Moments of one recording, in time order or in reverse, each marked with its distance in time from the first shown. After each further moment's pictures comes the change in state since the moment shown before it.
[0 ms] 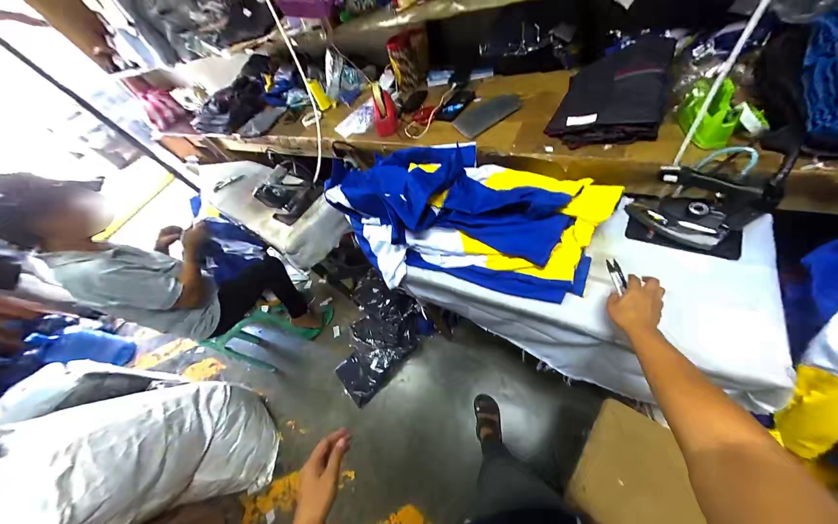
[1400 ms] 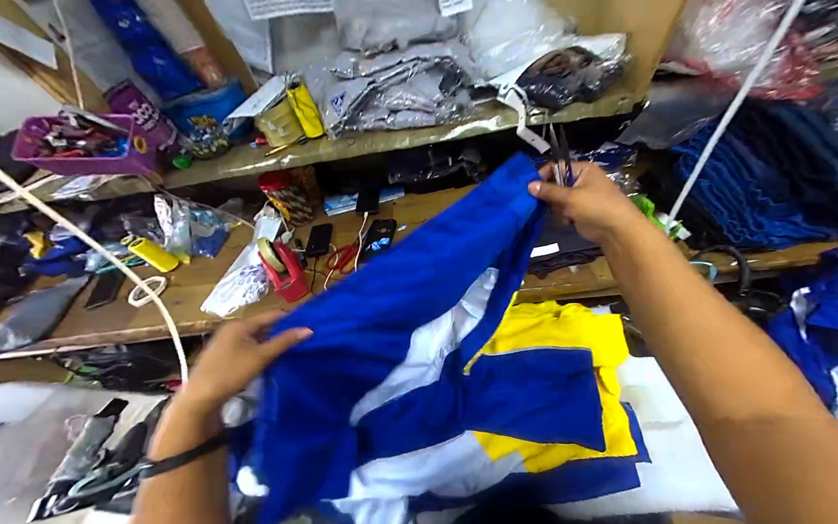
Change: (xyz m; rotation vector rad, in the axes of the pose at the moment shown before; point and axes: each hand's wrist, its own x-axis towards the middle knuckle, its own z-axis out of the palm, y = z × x) left_hand 0.598 0.499 0.017 0.226 -0.477 0.928; right_hand 0.276 -0.402 -0.201 0.846 0.076 -0.341
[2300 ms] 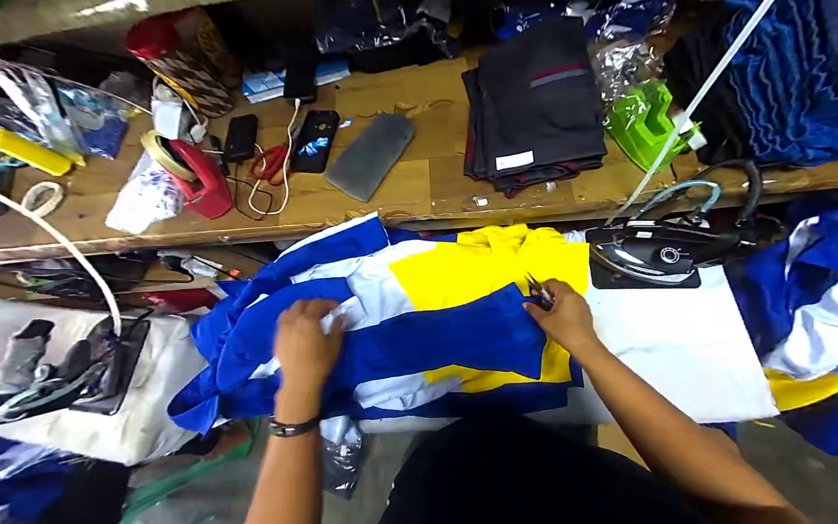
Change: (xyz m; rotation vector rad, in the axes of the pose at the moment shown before) left_hand -0.042 0.030 0.215 0.413 -0.165 -0.395; right_hand -0.206 0.217 -0.032 -0.600 -0.091 0.619
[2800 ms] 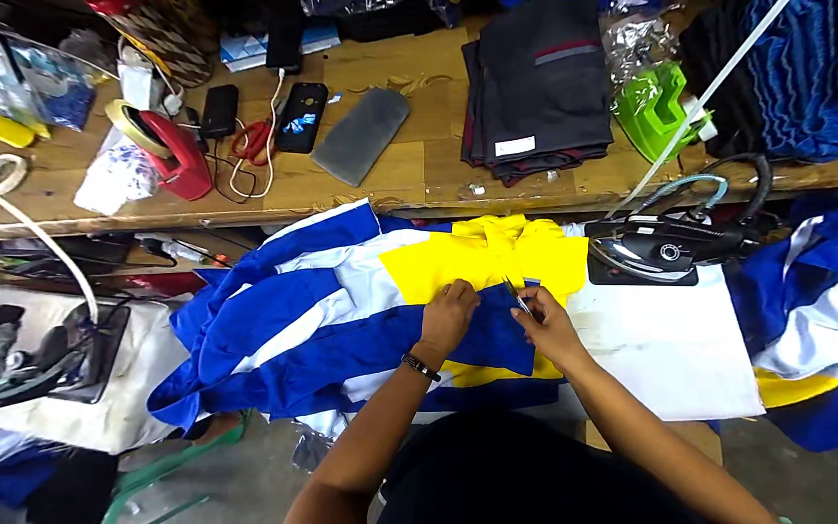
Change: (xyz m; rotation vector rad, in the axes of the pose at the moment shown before) left_hand 0.028 0.133 0.166 -0.229 0.064 0.594; right_hand -0.021 0.006 0.021 0.455 -0.123 -0.020
